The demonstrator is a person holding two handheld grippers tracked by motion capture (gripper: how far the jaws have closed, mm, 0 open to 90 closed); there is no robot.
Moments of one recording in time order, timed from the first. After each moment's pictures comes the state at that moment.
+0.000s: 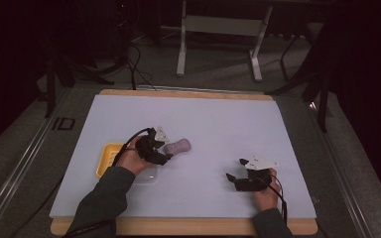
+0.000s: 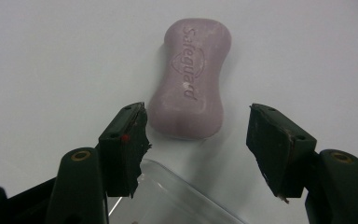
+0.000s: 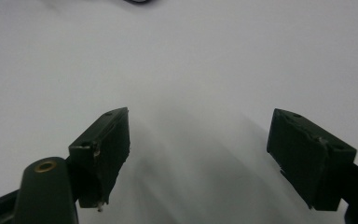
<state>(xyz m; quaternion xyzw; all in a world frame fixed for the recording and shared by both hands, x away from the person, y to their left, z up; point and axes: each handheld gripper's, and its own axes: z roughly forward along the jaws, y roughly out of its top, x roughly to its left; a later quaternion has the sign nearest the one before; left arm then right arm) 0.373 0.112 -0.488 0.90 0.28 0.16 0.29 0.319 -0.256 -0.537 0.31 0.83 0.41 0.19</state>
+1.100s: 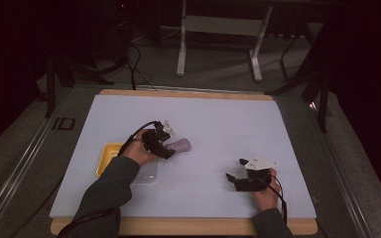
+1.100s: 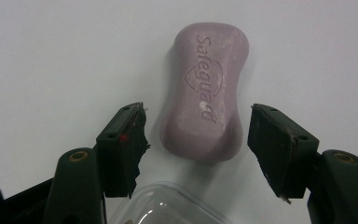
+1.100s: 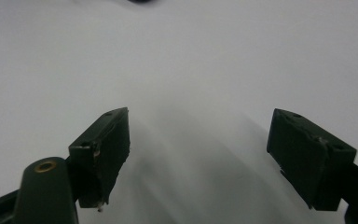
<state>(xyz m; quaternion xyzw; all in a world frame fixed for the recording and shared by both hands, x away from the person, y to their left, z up) 0.400 0.098 -0.484 0.92 0.27 0.14 0.25 0.319 -0.255 -0.537 0.31 0.84 0.41 0.19</state>
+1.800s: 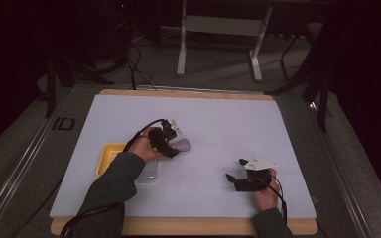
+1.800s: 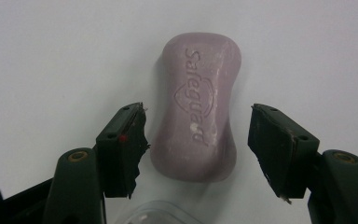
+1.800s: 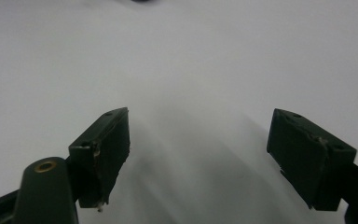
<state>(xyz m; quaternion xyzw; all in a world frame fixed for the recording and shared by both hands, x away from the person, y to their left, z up) 0.411 0.079 -0.482 0.93 0.25 0.12 0.22 0.319 -0.255 -0.537 0.31 0.84 0.41 0.19</state>
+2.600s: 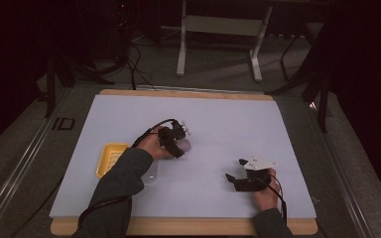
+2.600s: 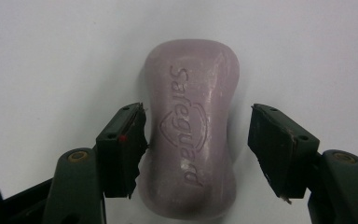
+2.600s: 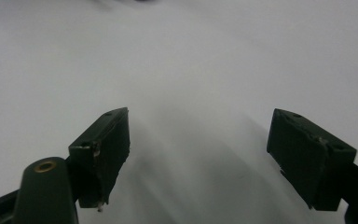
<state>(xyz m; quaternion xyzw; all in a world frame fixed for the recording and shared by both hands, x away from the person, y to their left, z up) 0.425 0.052 -0.492 0.95 0.23 0.10 0.16 0.319 -0.254 -0.537 0.31 0.84 0.41 0.19</state>
